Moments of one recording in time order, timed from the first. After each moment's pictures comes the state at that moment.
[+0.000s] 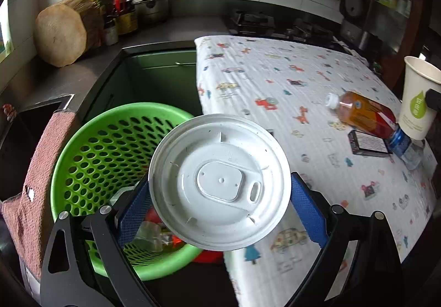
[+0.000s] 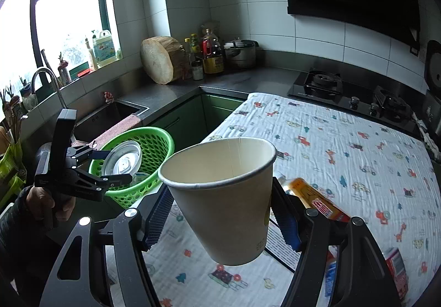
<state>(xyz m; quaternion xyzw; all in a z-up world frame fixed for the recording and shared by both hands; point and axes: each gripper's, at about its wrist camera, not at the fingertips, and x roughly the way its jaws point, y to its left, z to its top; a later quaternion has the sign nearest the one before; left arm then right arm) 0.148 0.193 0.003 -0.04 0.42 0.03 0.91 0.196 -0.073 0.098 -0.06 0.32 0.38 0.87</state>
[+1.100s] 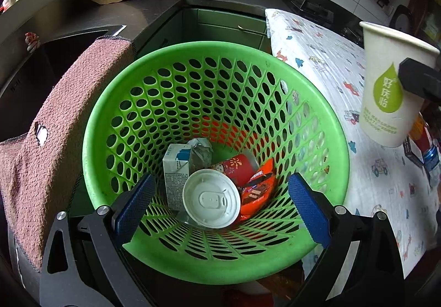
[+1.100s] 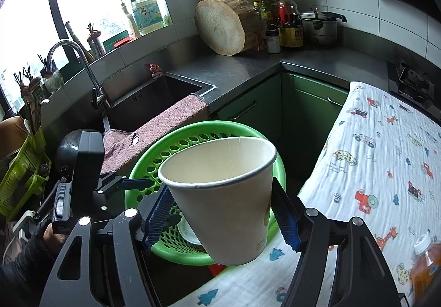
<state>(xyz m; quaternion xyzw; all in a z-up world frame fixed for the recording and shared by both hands) 0.126 0.305 -0.051 -0.12 0.46 0.09 0.88 0.224 0.164 0.043 -0.07 0.38 0.49 0.78</state>
